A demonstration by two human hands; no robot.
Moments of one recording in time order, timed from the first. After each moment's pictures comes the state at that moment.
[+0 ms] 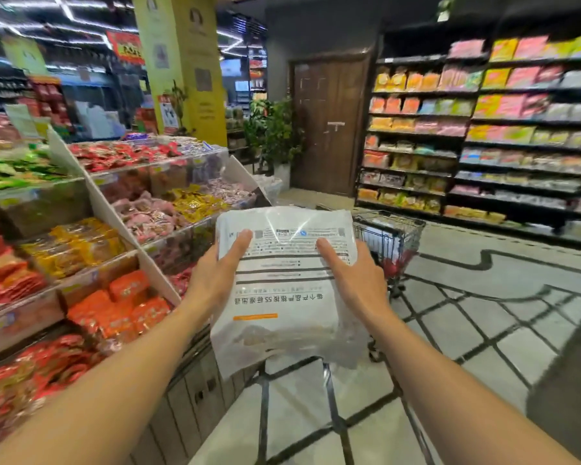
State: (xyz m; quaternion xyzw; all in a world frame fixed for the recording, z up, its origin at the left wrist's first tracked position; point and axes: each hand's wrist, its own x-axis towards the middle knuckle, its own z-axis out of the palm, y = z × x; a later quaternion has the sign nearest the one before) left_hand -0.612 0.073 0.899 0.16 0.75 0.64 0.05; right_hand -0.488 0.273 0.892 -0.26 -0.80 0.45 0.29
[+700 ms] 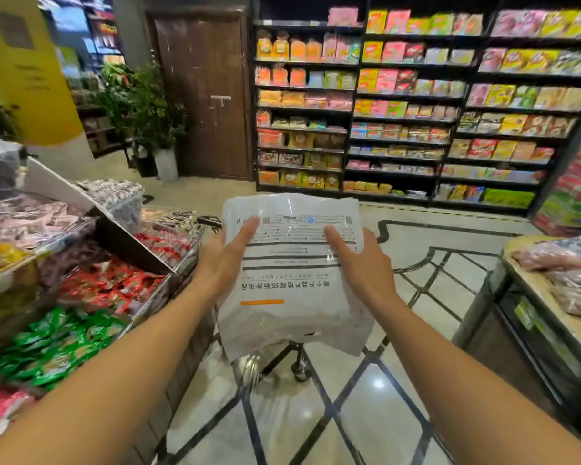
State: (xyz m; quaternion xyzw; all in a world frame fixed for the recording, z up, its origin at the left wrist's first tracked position) left_hand -0.811 0.511 0.888 0.31 0.71 0.60 0.20; right_hand -0.625 0.653 0.876 -0.43 -0.74 0.37 0.36
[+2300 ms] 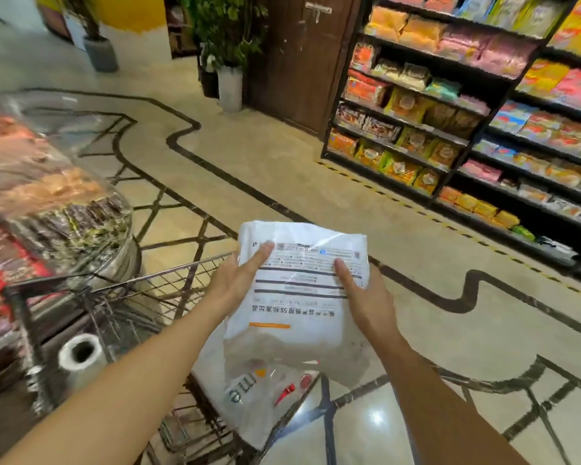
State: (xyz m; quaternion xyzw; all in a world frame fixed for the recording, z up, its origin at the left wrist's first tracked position) left_hand -1.233 1.224 0.714 0.05 0.78 0.58 0.23; right_hand -1.097 1.420 0.723 -0.39 -0.79 0.46 0.13
